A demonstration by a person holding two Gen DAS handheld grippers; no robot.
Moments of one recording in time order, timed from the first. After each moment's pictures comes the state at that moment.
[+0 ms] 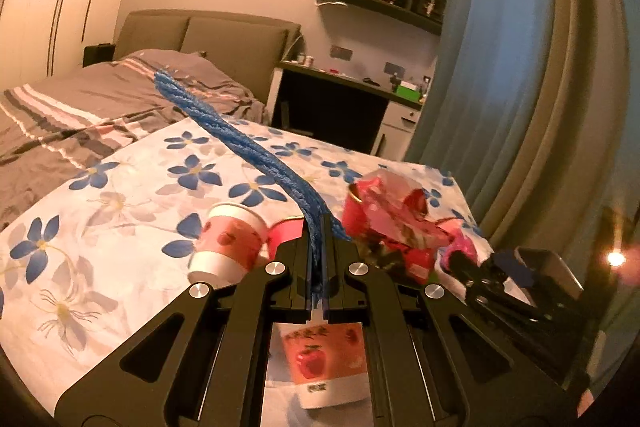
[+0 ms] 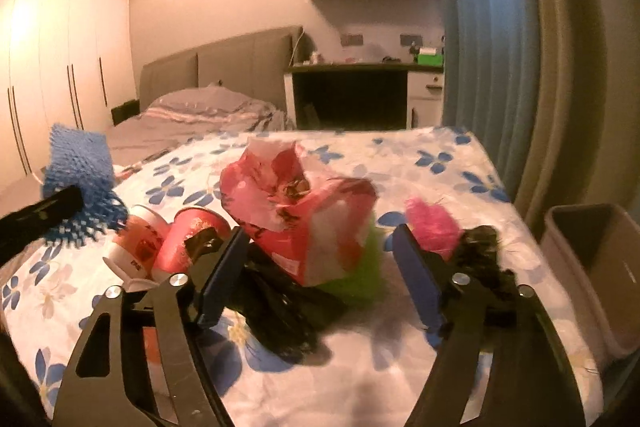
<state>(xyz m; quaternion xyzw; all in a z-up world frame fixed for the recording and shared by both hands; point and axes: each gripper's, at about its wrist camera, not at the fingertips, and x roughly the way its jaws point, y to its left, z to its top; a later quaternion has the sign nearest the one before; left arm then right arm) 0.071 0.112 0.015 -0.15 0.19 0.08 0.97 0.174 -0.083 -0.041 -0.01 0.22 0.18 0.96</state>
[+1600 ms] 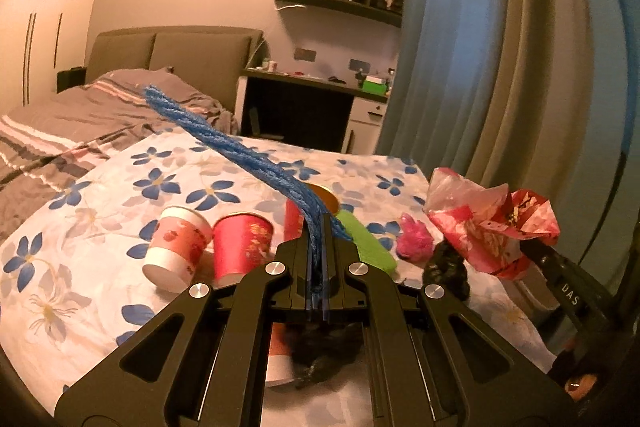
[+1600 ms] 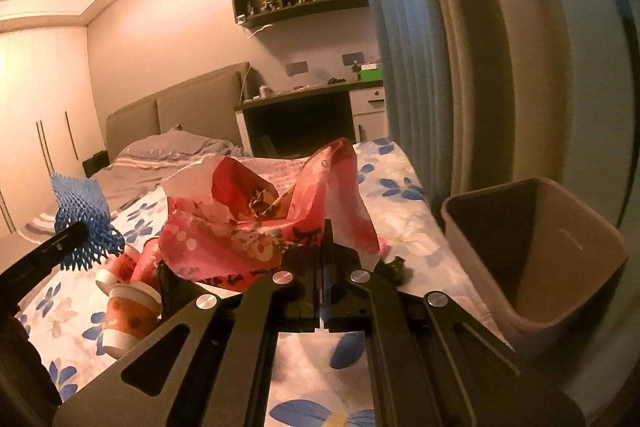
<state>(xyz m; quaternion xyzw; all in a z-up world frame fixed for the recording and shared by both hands) 0.059 0.048 0.029 -0.10 0.18 0.03 0.98 0.115 -0.200 -0.017 0.07 0.17 0.10 0.98</state>
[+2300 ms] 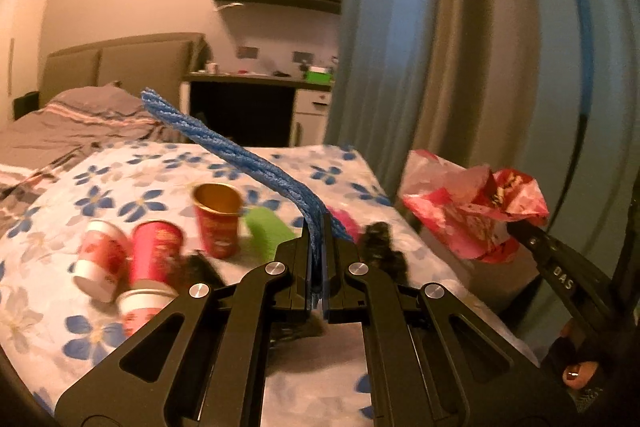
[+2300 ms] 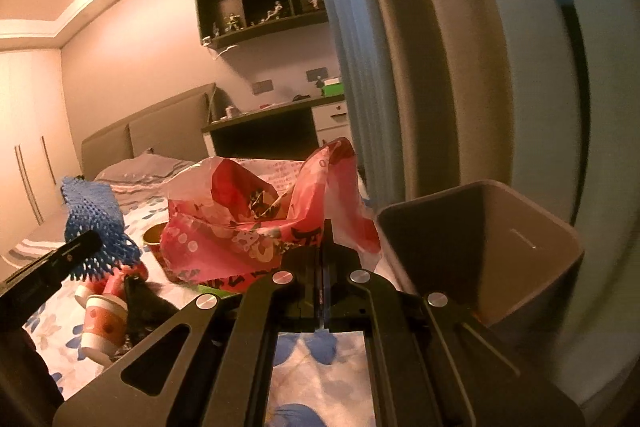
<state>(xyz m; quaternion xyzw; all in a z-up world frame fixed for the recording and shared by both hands) 0.079 -0.032 0.034 -0.06 0.19 -0.07 0.98 0.100 -0.263 -0.017 0.09 0.15 0.05 0.98</state>
